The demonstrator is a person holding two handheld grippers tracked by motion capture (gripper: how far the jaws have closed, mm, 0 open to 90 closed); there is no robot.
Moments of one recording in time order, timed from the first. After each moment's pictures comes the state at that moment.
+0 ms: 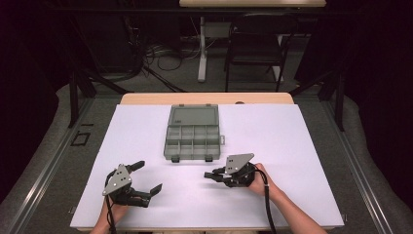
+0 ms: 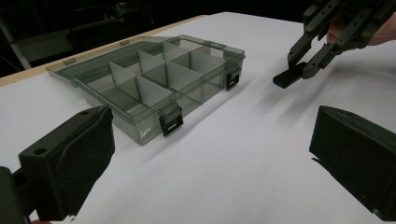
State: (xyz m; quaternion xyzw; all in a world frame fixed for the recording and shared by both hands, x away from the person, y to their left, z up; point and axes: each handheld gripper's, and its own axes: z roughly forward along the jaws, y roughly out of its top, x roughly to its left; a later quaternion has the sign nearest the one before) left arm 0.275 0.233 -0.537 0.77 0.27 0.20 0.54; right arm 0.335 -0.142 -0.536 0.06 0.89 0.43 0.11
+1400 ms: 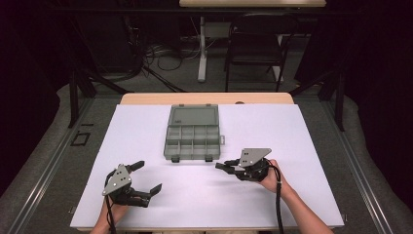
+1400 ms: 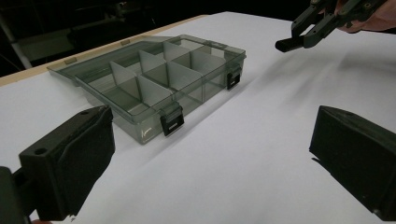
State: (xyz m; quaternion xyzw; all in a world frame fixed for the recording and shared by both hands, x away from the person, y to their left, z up) left arm 0.275 0.234 -0.537 0.77 0.27 0.20 0.54; right arm 0.339 -0.178 -0.519 0.09 0.88 0.44 0.15
